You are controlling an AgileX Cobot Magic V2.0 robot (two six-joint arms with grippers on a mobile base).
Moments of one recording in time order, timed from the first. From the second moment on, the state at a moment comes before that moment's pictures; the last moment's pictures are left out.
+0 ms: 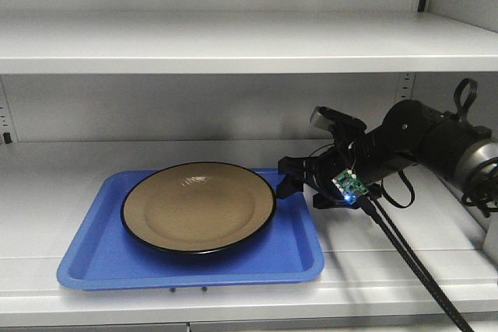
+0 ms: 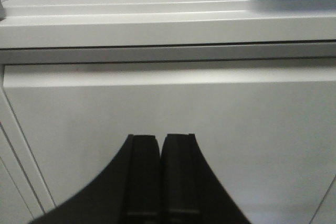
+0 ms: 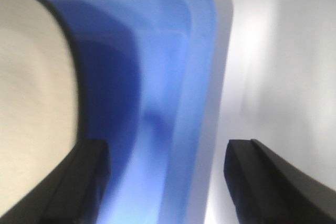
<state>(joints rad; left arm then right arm) 0.04 -0.01 0.03 -0.03 0.32 0.08 0.24 2.02 -1.89 0.44 0.88 -0.06</state>
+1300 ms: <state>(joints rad) 0.04 -0.01 0.03 -0.03 0.32 0.08 0.15 0.68 -0.28 0.09 -0.02 -0.23</state>
